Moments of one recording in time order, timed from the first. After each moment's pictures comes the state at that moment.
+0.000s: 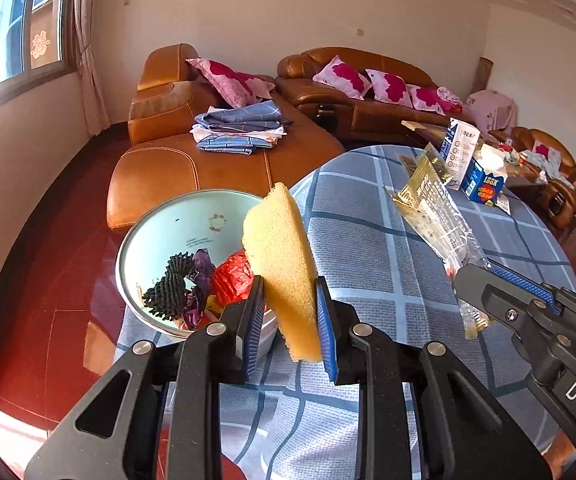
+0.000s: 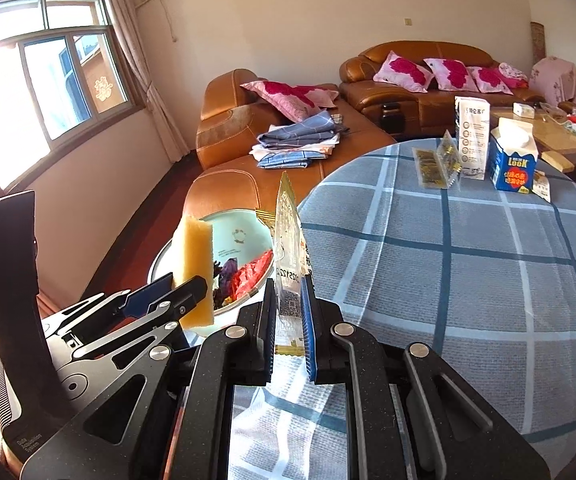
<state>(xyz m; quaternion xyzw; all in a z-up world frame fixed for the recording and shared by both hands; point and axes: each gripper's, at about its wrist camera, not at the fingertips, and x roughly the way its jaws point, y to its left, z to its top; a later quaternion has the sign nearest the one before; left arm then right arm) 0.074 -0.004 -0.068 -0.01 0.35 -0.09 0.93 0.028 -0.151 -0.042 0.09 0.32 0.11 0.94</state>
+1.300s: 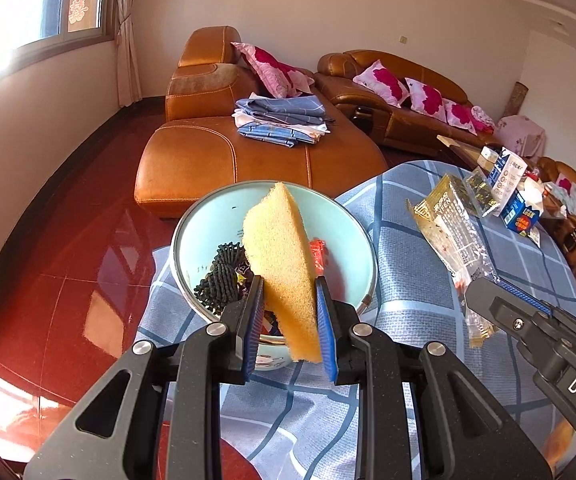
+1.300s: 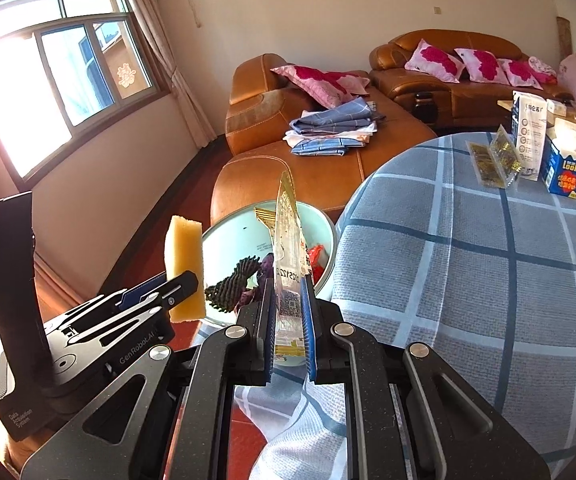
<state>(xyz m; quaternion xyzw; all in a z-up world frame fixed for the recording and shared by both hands) 0.093 0.061 -0.075 -0.06 0.37 -0.04 0.93 0.065 -0.111 -0.051 0.10 0.35 0.16 0.92</state>
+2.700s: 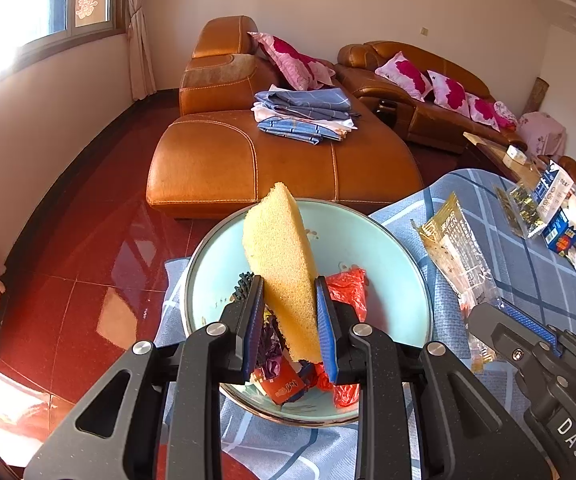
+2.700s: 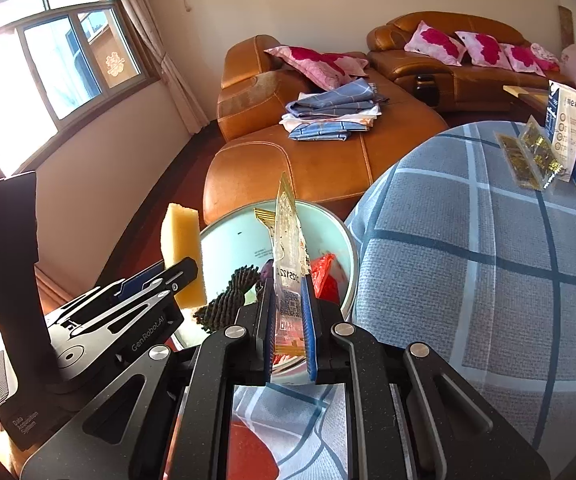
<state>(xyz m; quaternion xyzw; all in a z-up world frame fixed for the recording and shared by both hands) 0.169 0.074 -0.089 -0.05 0.39 0.00 0.92 0.119 -0.082 -0.070 0.10 0.38 0.14 0.91</state>
